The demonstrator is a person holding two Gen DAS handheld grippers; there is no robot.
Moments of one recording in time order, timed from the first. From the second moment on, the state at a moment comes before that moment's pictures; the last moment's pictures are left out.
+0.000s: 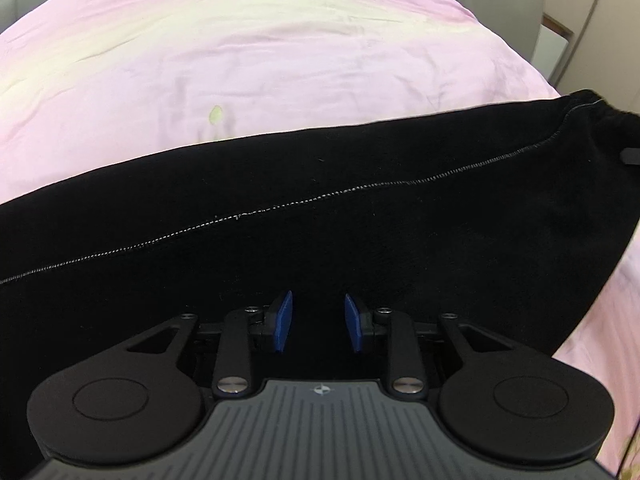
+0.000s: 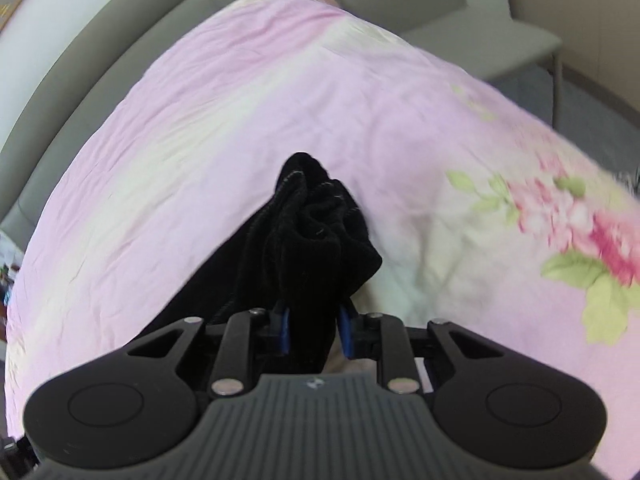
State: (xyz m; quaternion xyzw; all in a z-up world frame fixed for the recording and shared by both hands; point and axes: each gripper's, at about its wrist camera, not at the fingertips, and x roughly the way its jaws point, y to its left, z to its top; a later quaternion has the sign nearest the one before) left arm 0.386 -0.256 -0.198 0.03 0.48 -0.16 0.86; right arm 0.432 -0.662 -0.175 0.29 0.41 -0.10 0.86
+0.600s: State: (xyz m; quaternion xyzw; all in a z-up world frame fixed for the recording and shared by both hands) left arm 0.327 -0.111 -0.088 -0.03 0.43 -0.12 0.89; right arm 0.434 -0.379 -0.060 0.06 0.41 0.09 0.91
